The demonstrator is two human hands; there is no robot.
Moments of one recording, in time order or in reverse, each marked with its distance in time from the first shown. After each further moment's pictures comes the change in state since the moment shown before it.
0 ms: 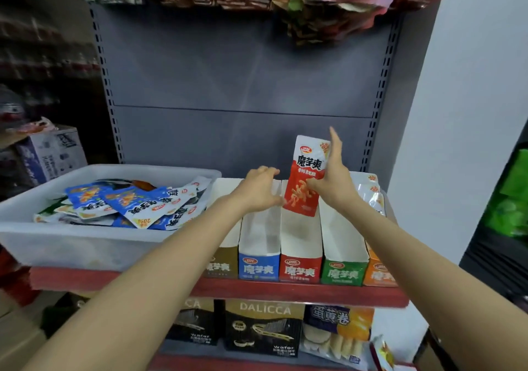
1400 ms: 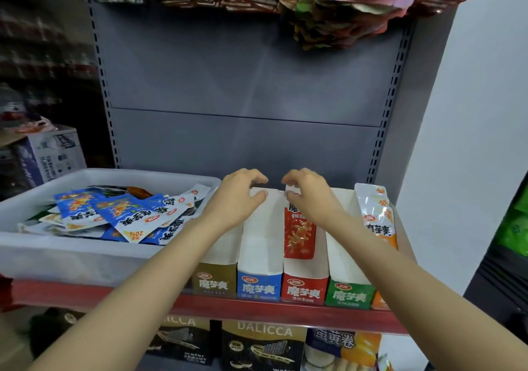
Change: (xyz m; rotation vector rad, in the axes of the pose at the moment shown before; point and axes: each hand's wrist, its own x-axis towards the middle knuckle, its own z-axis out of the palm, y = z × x) left_hand -0.018 -0.025 -0.017 -0.140 0.303 0.081; right_hand 0.024 0.008 0.035 -0.584 -0.127 -0.259
